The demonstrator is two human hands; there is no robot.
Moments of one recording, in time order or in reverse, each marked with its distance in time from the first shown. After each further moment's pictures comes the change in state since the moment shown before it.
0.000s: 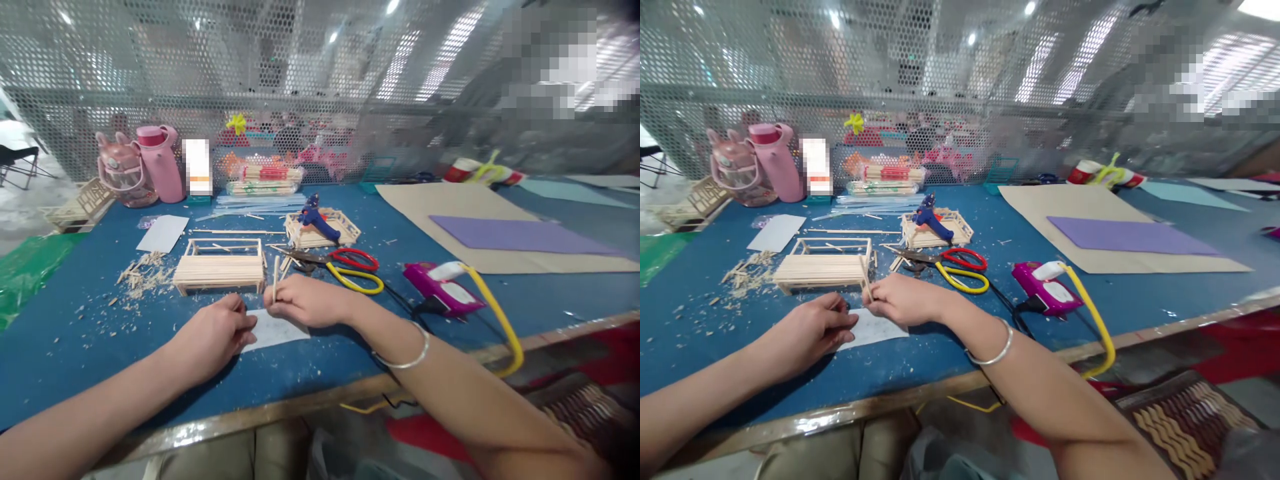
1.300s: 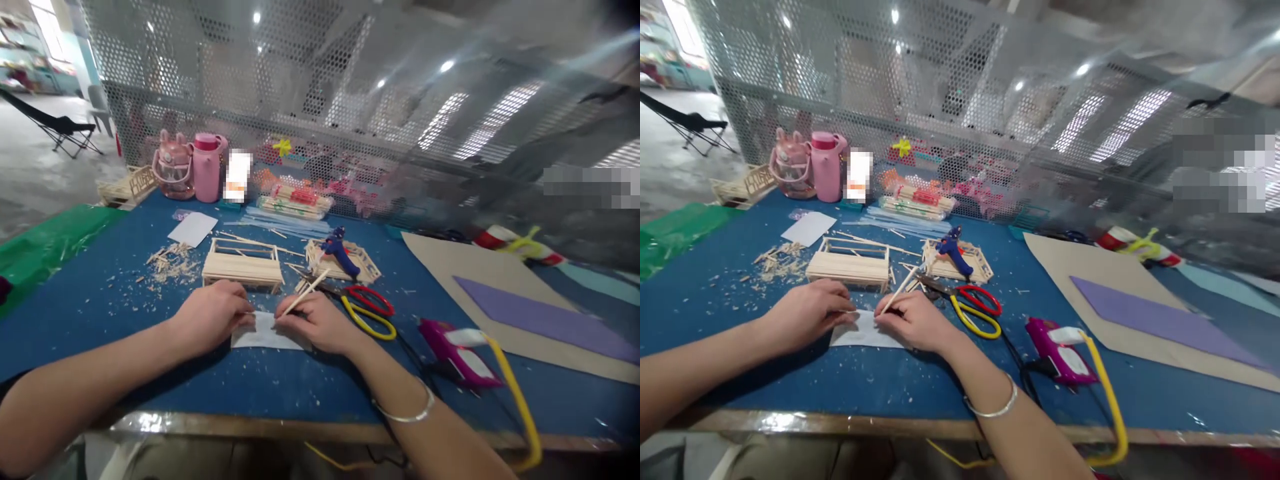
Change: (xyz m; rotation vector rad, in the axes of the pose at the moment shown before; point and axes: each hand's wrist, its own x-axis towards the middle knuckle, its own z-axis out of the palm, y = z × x) left_hand -0.007 -0.012 -0.016 0.050 0.165 -0.125; right_hand 0.001 -0.004 -0.003 0.201 0.197 0.130
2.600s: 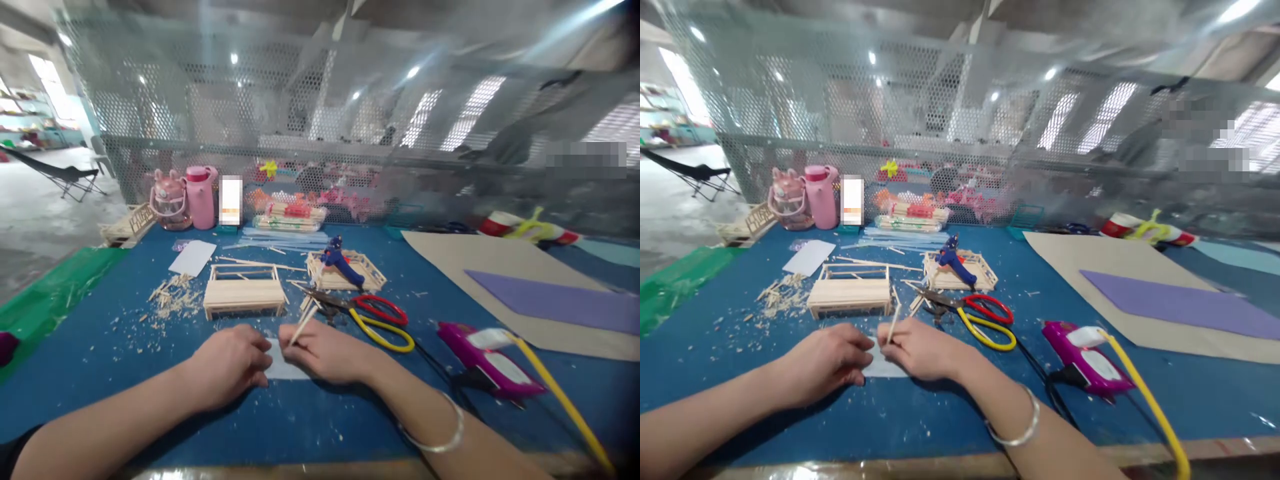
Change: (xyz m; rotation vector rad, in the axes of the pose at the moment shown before) left_hand 0.006 0.002 0.014 -0.035 -0.156 0.228; right_hand -0.001 -0.004 -0.006 -0.145 -0.208 -0.002
